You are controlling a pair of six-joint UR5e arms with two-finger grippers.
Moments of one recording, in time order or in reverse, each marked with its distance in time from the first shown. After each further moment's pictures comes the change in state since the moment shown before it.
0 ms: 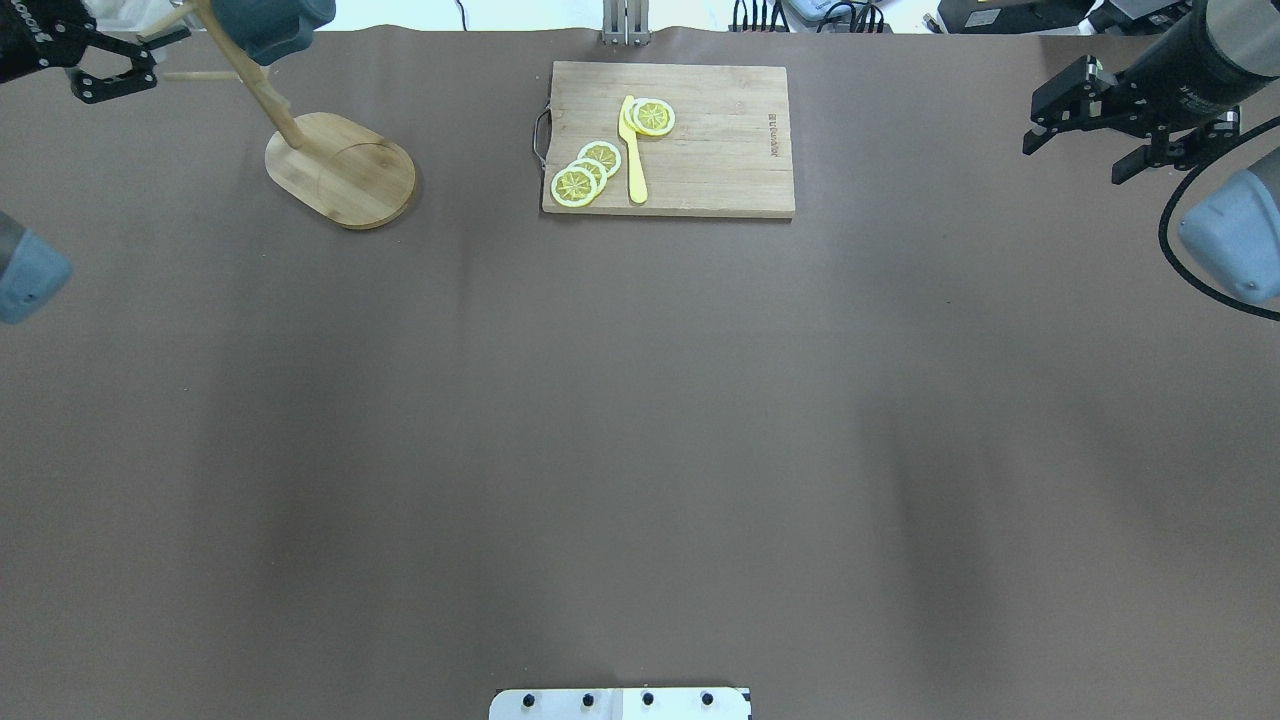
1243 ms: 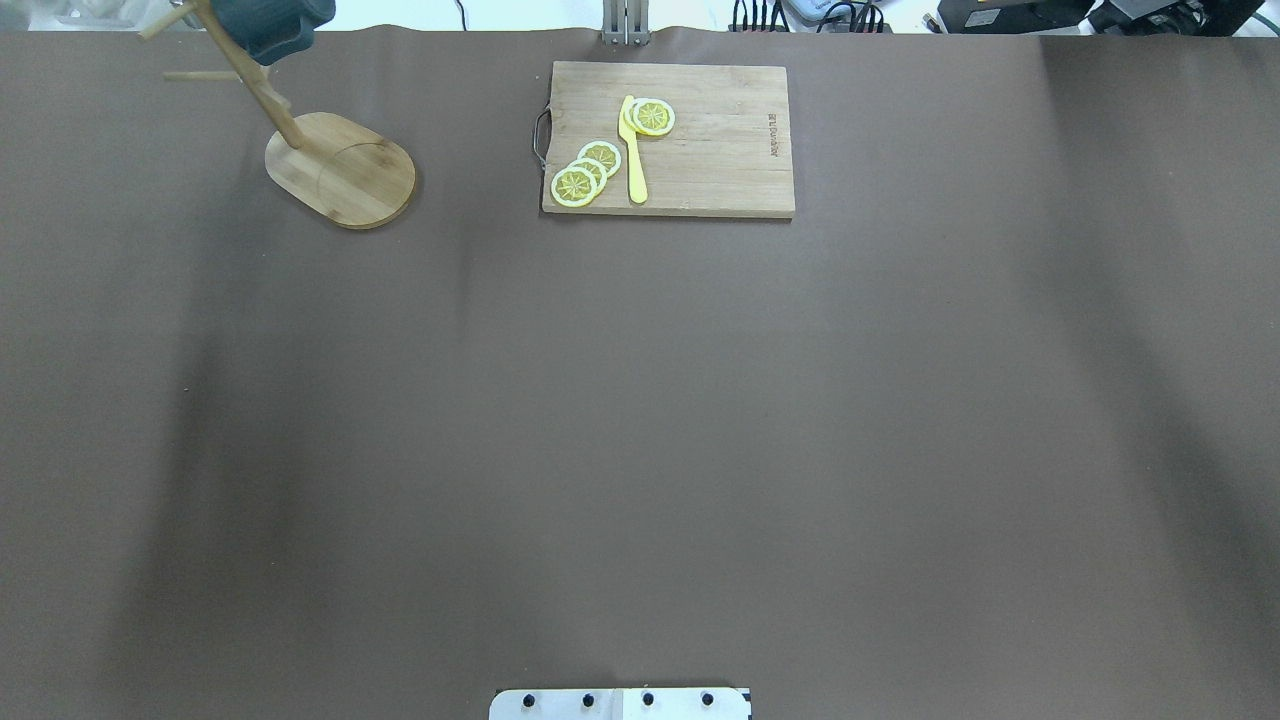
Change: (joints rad) left arm -0.390 0.261 -0.044 0.511 -0.328 1.901; right arm 0.266 -0.320 -0.015 0.002 -0.004 -0.609
